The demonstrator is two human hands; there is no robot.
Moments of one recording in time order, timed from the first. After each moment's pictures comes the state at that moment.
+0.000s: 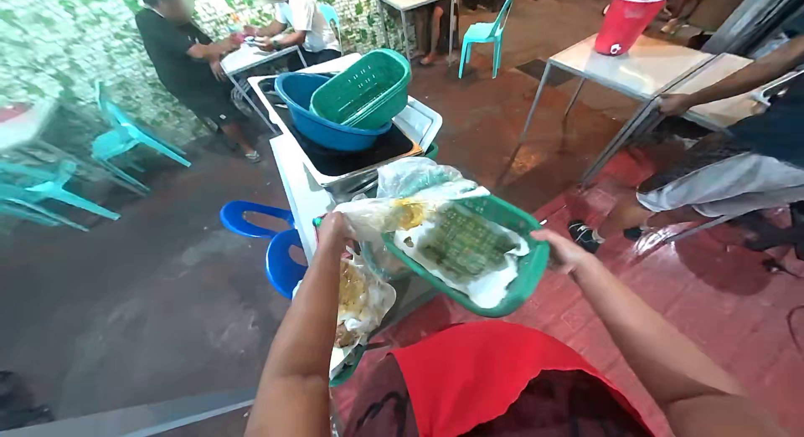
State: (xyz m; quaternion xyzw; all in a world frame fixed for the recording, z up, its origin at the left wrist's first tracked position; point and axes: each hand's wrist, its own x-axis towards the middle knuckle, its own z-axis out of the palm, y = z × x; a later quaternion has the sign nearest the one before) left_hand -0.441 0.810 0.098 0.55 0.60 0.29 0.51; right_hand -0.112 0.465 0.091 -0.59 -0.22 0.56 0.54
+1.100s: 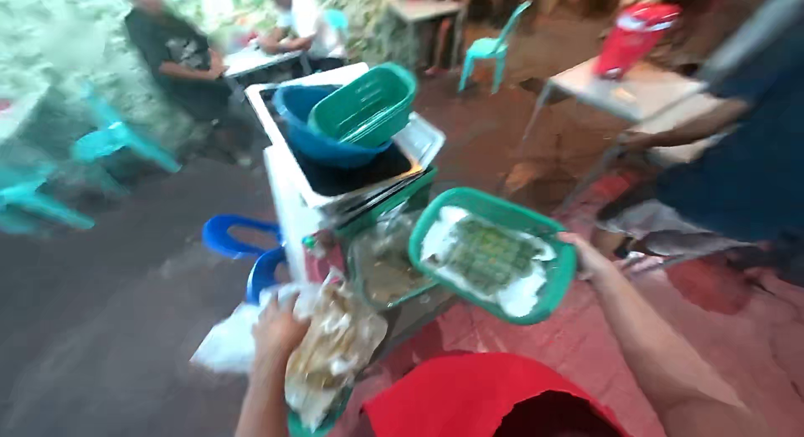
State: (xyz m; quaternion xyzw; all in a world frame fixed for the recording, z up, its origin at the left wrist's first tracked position) left_hand -0.580 0.767 0.075 0.79 0.60 -0.04 0.16; right_hand -0.054 0.469 0.093 -0.66 -0.18 0.46 0.56
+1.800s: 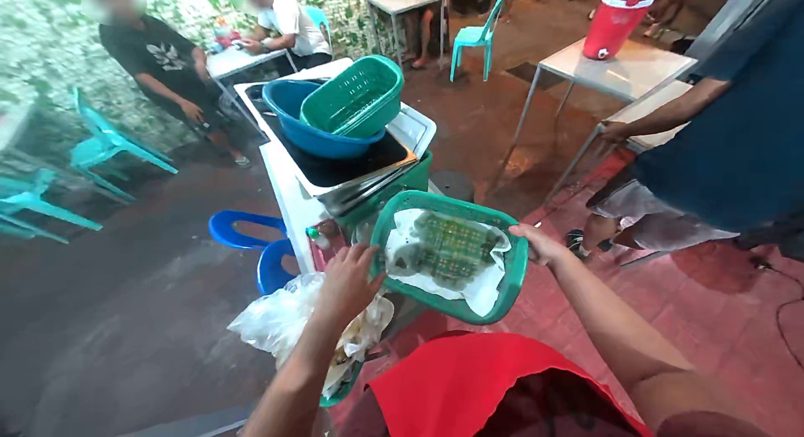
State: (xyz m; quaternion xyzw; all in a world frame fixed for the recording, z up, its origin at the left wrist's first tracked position) left_hand -0.465 0.704 0.160 0.94 0.31 0.04 0.13; right_hand -0.106 0.515 0.077 -0.60 -0.30 0.52 0.53
